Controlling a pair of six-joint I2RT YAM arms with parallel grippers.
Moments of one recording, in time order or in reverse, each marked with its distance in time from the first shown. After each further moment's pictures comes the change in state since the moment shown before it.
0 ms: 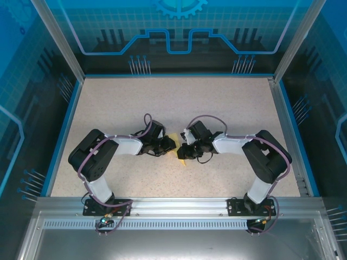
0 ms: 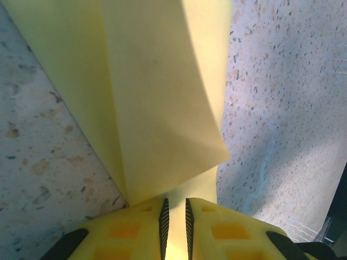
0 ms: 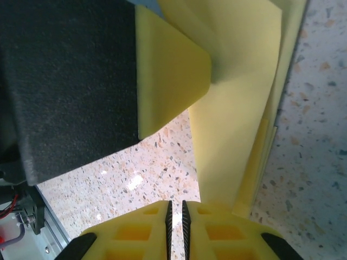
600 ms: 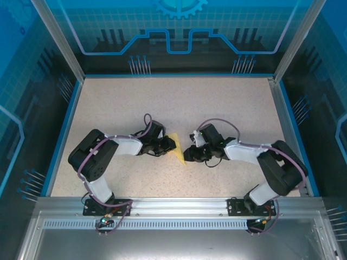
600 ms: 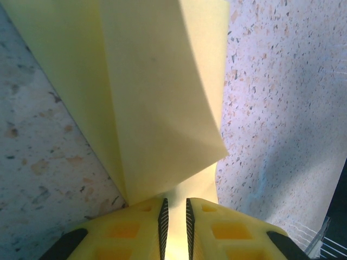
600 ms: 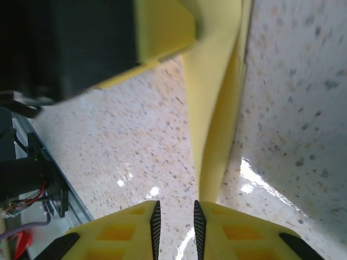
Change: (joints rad) left arm 0.000 -0.002 -0.006 0.012 0.000 0.000; right arm -0.056 -0.219 -0.161 0.025 -0.031 0.040
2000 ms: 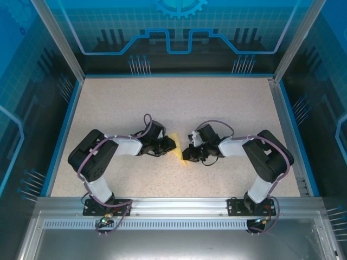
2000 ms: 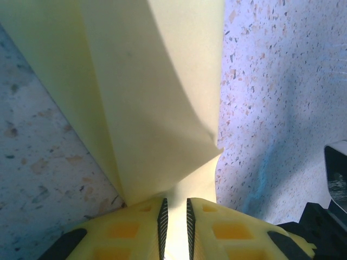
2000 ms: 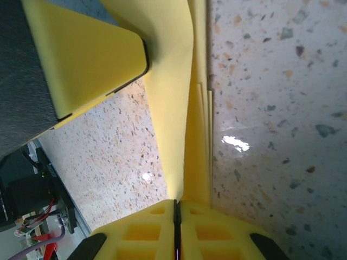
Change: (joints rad) left arm 0.000 -0.002 -0.005 0.007 0.000 0.002; right arm -0.024 0.217 0.016 0.154 -0.089 0.090
